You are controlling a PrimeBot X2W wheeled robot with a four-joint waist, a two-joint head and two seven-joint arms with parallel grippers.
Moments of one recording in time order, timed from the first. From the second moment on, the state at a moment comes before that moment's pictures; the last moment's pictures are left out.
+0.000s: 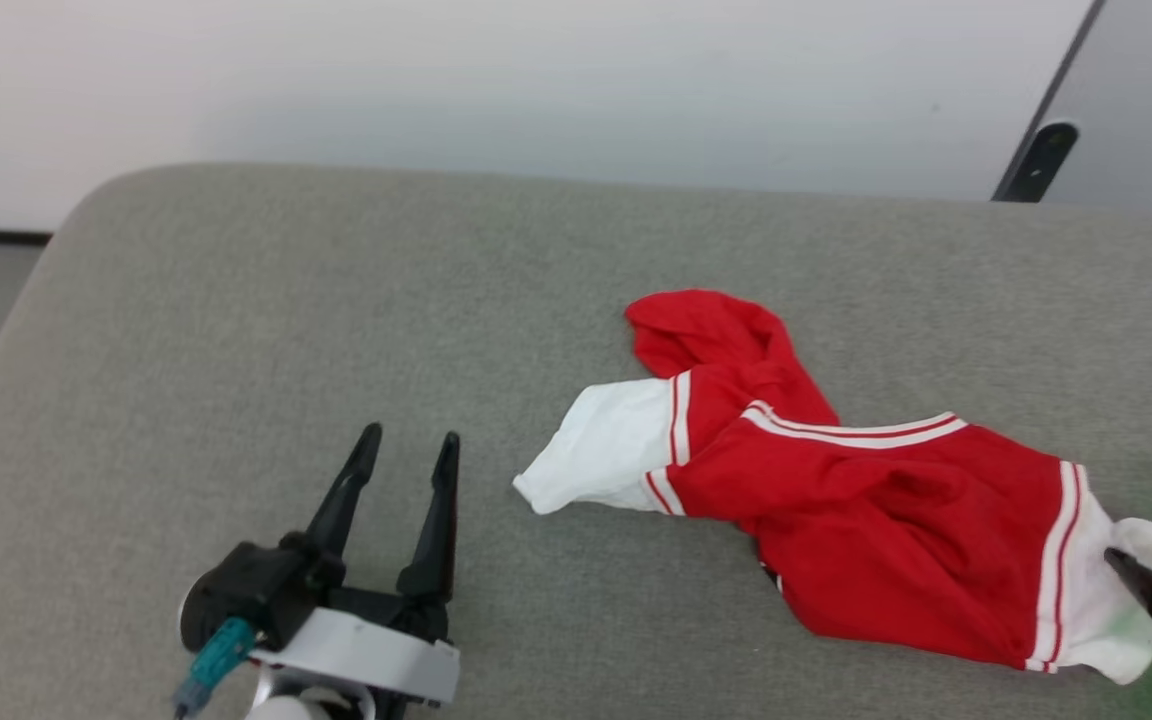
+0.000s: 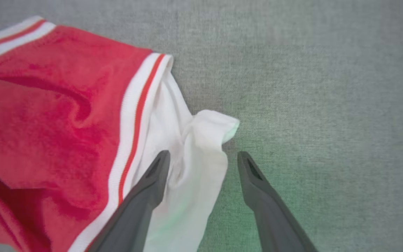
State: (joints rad) left arm -0.12 0.09 -0.15 0.09 -0.28 -0.13 -0.26; right arm -0.37 -0.49 0.10 0.64 0.60 0.13 0.53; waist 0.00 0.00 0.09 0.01
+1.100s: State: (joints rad) left arm 0.08 0.07 0.00 0.00 -0.26 -0.13 -0.26; right arm 0.05 -0.27 0.06 0.06 0.17 0.13 -0.26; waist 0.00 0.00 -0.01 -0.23
